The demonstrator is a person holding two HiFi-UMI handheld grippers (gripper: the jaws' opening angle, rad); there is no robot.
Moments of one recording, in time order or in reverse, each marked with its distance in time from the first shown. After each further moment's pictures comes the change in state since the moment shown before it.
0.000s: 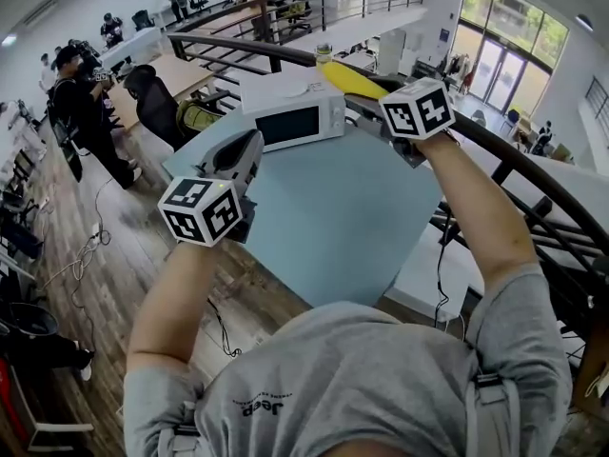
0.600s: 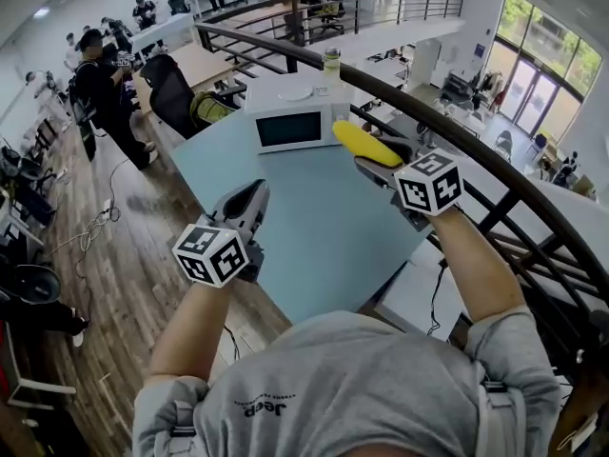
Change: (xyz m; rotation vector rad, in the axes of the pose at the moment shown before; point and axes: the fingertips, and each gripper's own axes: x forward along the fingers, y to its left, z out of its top) left arm 0.028 -0.066 -0.086 -0.154 0.040 0.127; right arm -0.046 -0.013 -0.113 0.055 -0.009 0.204
